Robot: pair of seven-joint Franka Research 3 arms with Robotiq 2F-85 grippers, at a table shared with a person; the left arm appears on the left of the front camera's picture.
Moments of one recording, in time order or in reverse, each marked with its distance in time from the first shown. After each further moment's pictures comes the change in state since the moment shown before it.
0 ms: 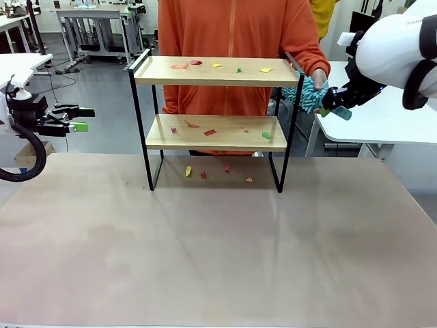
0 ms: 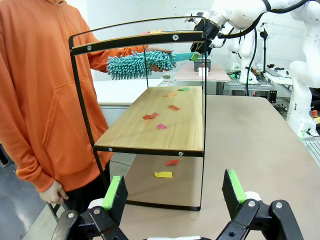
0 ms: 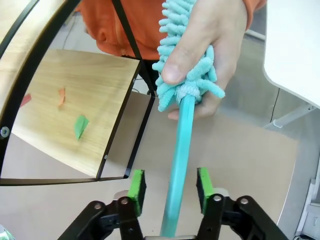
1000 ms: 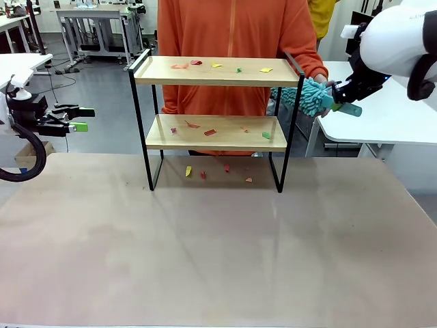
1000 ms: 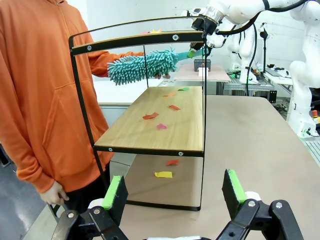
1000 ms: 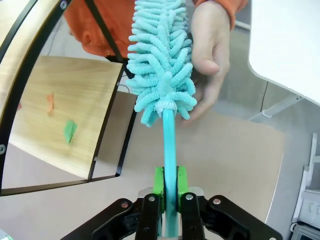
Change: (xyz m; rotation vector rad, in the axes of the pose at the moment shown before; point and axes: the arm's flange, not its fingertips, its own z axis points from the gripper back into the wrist) left arm 0.000 0.000 0.000 0.000 0.000 0.000; right arm 0.015 -0.007 0.011 -0.064 0.041 -0.044
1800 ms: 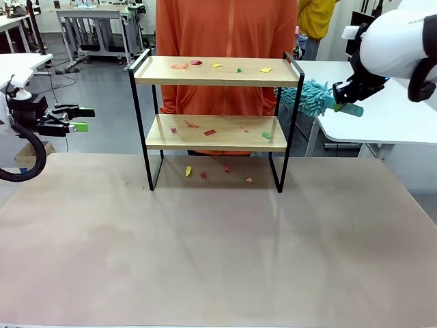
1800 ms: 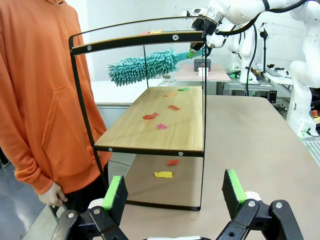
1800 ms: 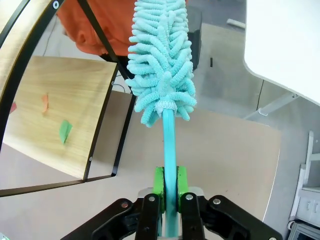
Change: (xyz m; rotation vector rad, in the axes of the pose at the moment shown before) left arm 0.000 0.000 0.000 0.000 0.000 0.000; right arm -0.001 0.001 -0.002 -0.018 0.008 0.010
